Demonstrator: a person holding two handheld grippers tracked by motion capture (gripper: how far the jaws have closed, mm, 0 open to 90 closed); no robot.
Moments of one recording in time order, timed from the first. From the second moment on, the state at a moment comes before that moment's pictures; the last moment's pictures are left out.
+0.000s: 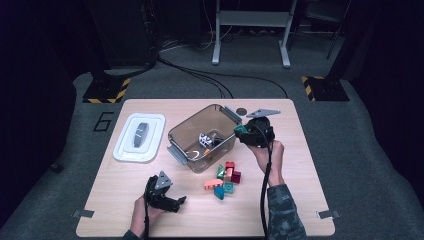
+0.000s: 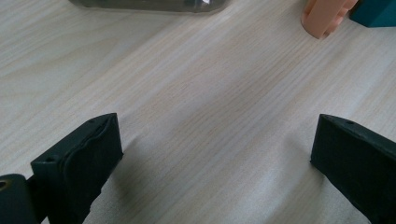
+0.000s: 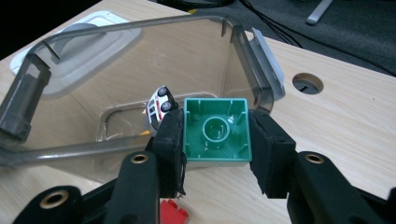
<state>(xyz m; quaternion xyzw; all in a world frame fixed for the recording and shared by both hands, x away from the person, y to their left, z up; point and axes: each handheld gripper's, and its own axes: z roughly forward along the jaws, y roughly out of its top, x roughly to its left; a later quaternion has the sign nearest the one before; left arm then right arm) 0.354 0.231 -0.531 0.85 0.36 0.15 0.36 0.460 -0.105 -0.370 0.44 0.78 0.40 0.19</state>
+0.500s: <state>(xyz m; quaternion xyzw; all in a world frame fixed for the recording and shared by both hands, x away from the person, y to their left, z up) 0.354 0.232 -0.530 0.85 0.36 0.15 0.36 0.484 -0.082 -0.364 0.43 0.80 0.39 0.19</state>
